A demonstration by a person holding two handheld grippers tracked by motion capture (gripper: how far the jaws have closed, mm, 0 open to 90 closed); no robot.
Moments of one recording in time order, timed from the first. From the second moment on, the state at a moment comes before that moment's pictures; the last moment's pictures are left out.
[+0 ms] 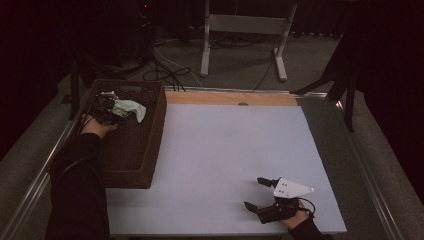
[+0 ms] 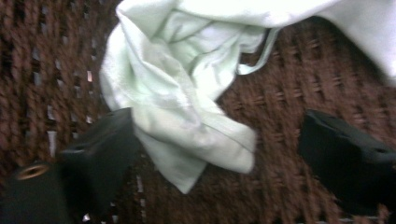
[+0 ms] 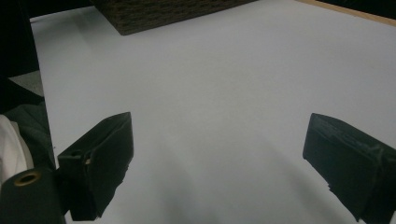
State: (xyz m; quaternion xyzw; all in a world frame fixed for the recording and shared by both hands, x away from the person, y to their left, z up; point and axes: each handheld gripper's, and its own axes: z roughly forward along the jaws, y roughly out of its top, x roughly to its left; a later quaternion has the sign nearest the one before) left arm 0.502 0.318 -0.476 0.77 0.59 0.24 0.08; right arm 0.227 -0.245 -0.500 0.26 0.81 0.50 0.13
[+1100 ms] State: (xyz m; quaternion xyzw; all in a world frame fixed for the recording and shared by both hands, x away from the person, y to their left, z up) left arm 0.497 0.310 -0.450 0.79 0.56 0.25 0.08; right arm 0.226 -0.247 -0.499 0.27 0.81 0.51 0.13
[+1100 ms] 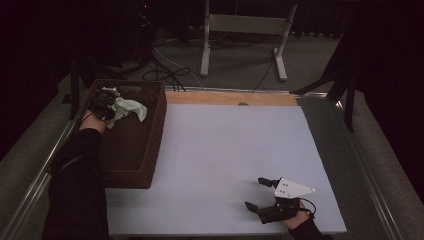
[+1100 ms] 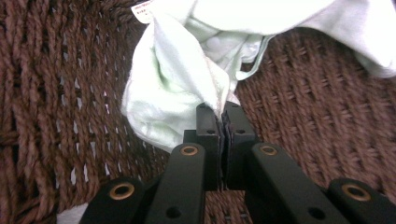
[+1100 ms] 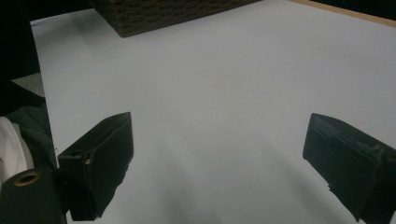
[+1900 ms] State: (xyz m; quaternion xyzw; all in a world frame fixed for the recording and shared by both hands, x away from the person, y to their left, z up) left arm 0.444 0.330 -0.385 0.76 0.55 0.26 0.22; right arm 0.228 -0.247 -0.498 0.27 0.81 0.51 0.13
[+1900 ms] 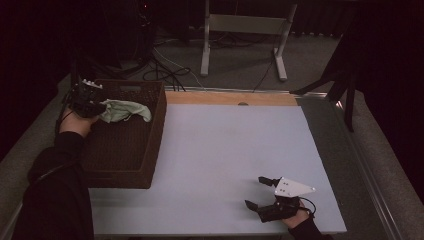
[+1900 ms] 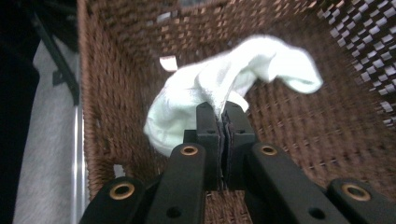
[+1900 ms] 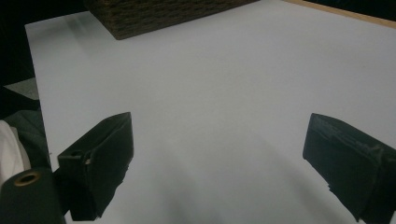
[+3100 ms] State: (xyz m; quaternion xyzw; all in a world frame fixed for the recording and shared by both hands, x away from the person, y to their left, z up) left arm 0.357 0.368 -0.324 0.69 0.49 0.18 0.50; right arm 0.228 -0.248 -0.497 0.28 0.80 0.51 0.14
